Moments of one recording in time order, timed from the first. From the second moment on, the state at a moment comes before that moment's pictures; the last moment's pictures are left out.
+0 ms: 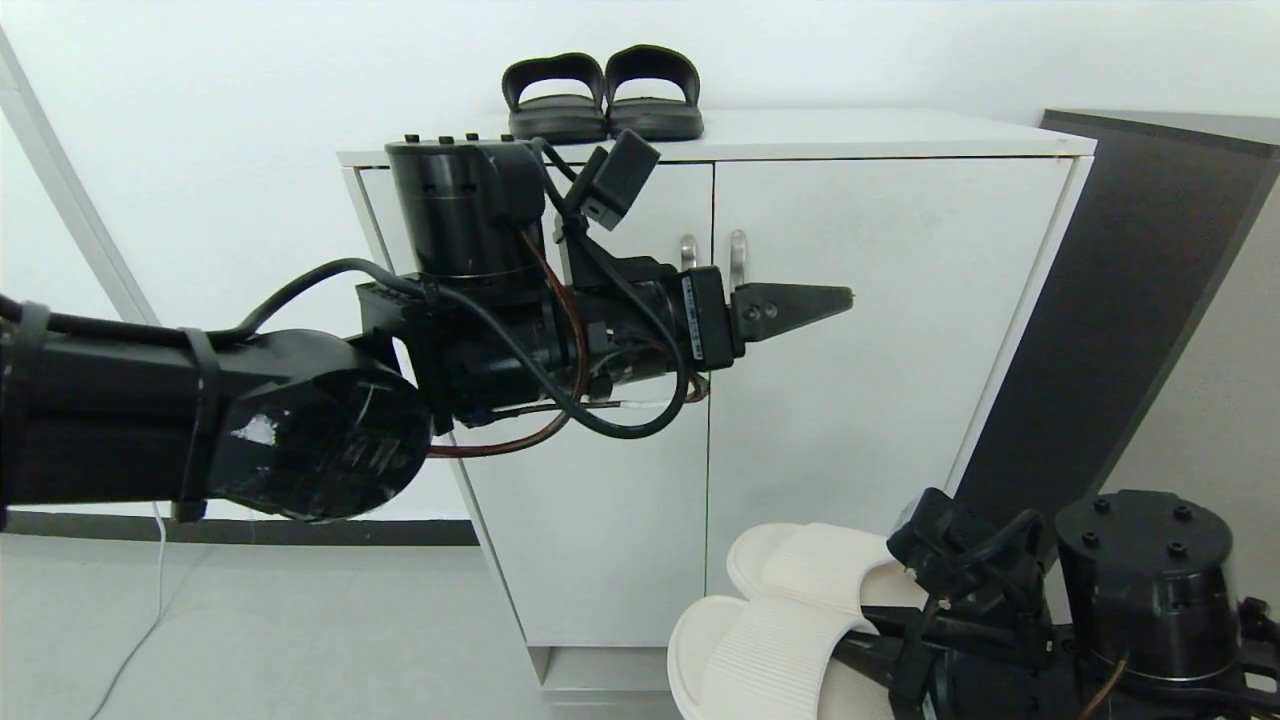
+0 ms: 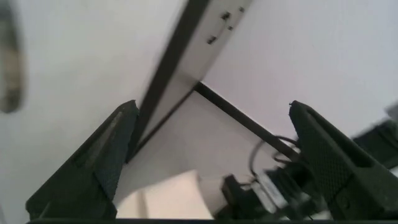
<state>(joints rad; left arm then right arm) -0.67 1.79 -1.23 -0.57 -0.50 -0.39 0.81 1.57 -0.44 -0.73 0.09 -0.01</state>
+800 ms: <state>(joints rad) -0.60 1.91 -1.37 -0.57 -0.40 -0.34 0.81 1.58 -0.43 -0.73 0.09 -0.01</state>
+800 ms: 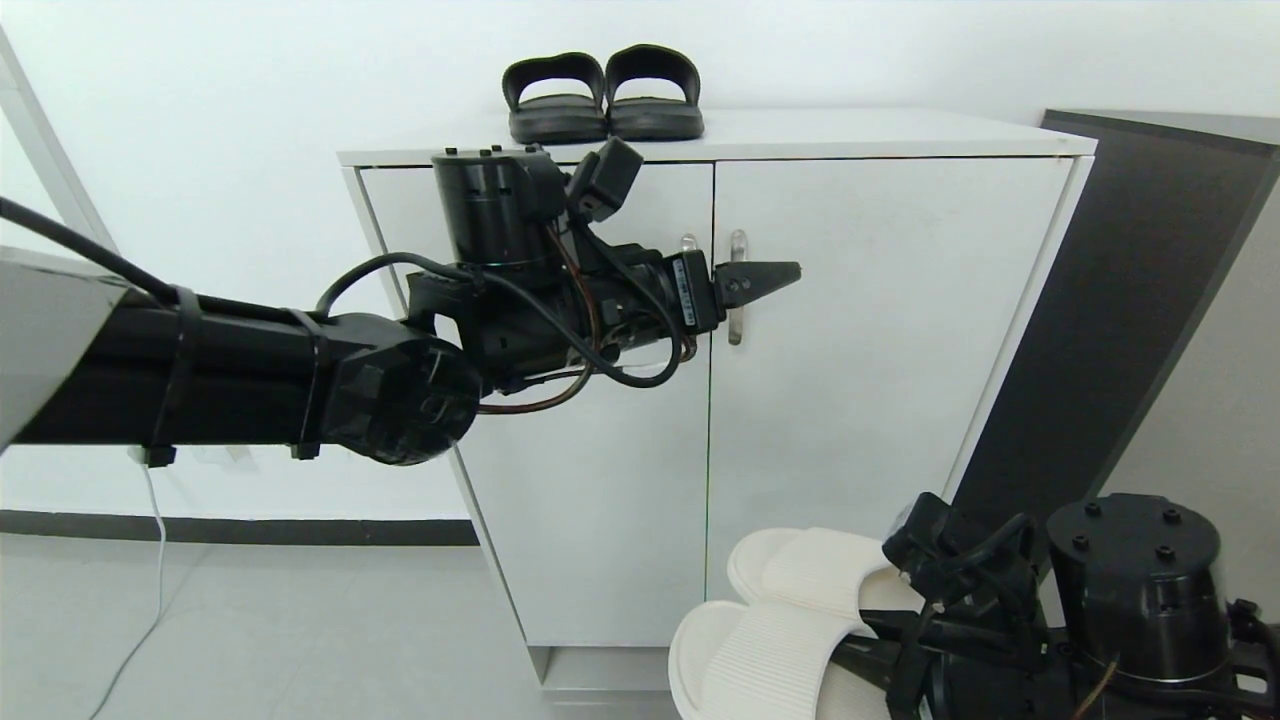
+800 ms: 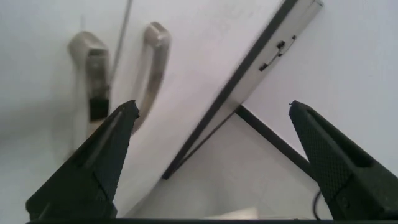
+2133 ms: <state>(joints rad) -0.62 1.90 -1.31 -0.57 -0.39 -0.38 0.81 1.58 -0.41 -0.73 0.14 -0.02</state>
